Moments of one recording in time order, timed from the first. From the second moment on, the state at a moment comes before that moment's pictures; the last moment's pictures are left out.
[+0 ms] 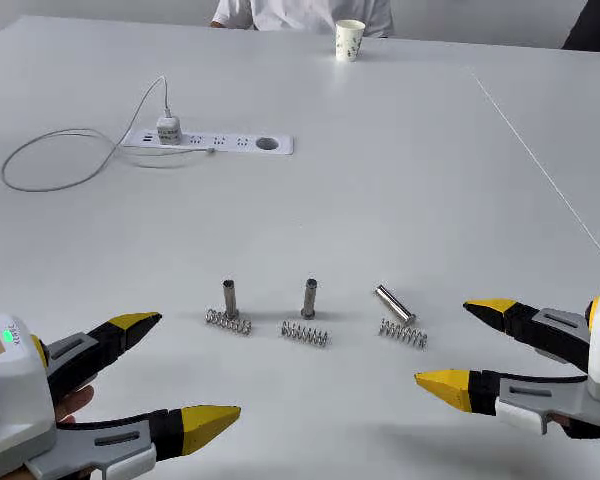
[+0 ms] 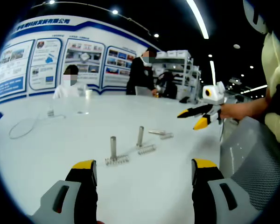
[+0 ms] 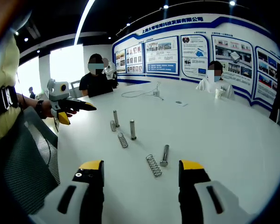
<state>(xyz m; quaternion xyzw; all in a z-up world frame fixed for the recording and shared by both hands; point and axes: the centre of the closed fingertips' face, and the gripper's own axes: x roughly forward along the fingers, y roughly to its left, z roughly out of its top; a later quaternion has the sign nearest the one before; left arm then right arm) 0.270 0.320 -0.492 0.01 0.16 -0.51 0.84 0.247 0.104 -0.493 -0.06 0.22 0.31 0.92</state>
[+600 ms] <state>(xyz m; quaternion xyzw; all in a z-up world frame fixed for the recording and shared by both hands) 0.269 0.320 -0.494 0.00 0.16 -0.51 0.85 0.269 0.097 -0.490 -0.08 0.24 0.30 0.92</state>
